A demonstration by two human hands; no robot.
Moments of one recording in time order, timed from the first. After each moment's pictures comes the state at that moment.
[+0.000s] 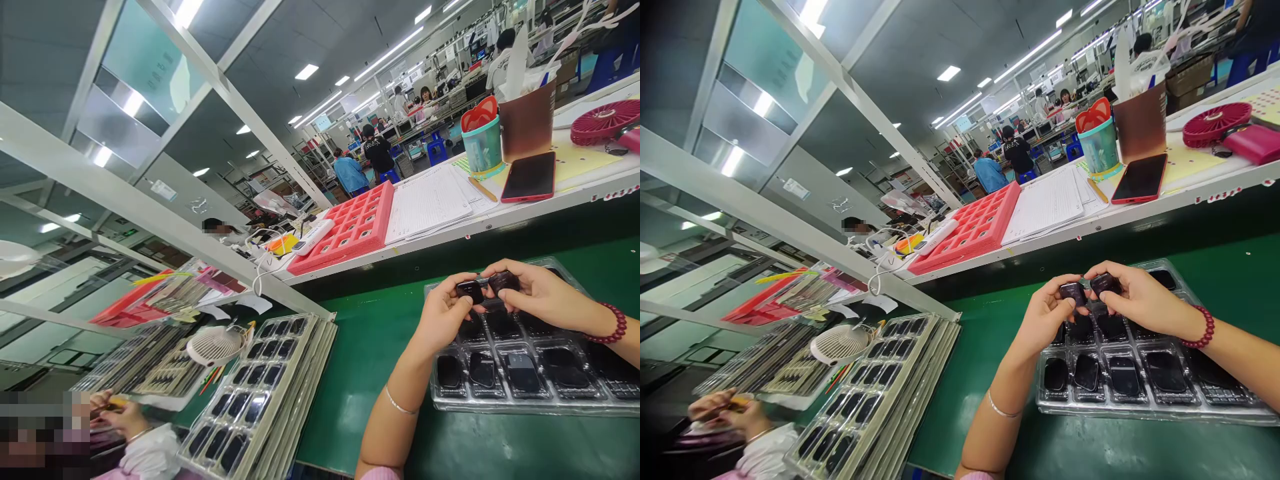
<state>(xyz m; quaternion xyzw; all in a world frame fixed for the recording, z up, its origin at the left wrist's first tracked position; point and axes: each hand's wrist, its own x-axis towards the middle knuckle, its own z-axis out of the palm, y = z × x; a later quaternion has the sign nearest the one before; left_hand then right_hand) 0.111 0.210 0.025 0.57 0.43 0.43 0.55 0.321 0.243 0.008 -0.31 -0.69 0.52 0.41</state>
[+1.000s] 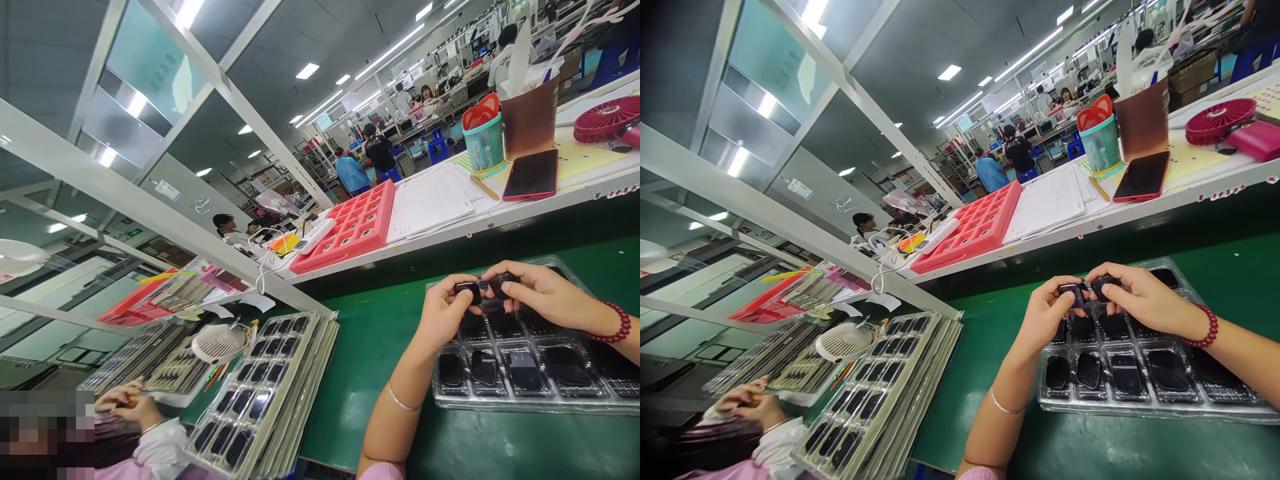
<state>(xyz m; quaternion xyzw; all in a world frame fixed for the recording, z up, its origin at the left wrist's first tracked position) 0.114 0.209 0.031 0.57 0.46 0.44 0.52 0.321 0.242 0.011 -0.32 -0.69 0.51 0.40</state>
